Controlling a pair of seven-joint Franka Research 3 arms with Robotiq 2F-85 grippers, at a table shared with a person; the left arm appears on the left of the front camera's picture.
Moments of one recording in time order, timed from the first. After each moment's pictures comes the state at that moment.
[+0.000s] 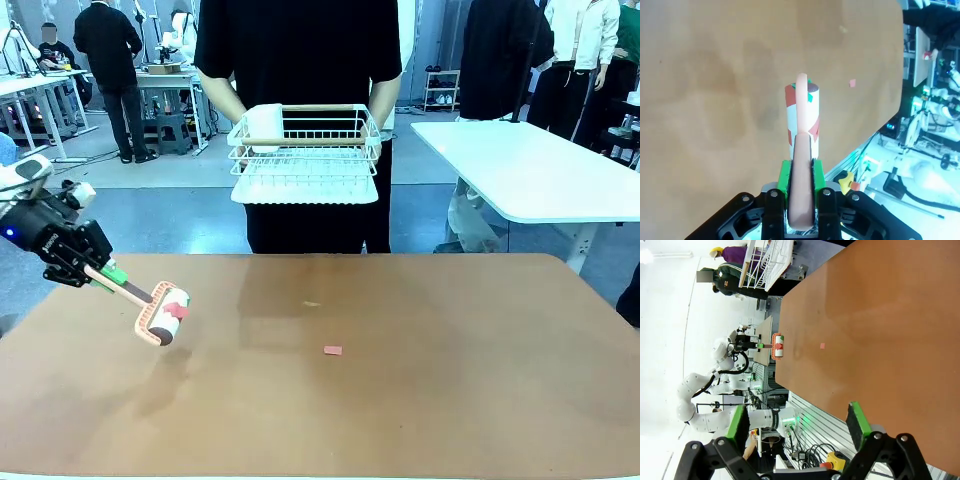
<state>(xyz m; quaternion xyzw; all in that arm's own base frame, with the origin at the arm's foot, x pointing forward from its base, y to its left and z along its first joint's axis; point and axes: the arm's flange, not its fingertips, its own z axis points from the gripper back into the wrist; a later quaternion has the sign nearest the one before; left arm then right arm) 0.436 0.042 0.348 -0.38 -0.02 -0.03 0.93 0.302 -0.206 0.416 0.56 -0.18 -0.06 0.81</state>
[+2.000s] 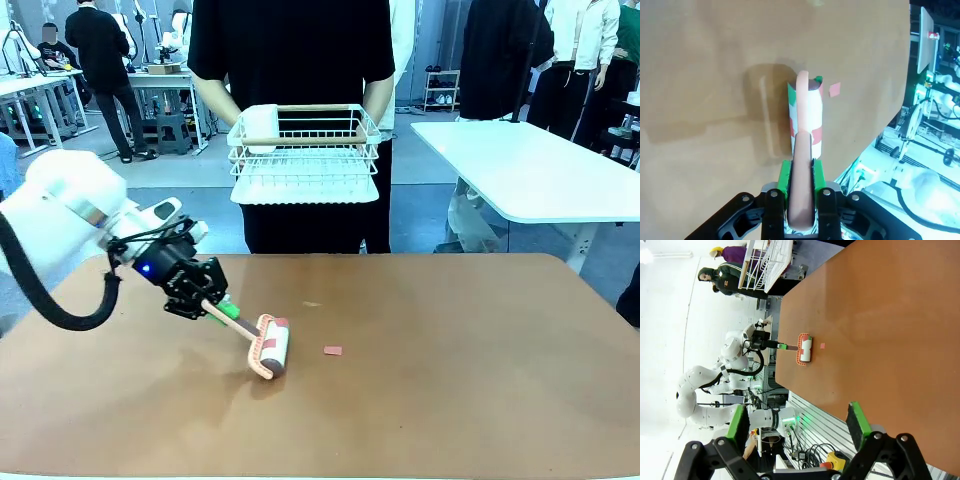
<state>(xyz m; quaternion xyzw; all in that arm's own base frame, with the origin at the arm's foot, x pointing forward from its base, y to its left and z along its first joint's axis) 0.454 -0.146 0.285 -0.38 0.03 -0.06 0.92 0.302 -0.205 0.416 0.56 -0.18 -0.06 0.81</state>
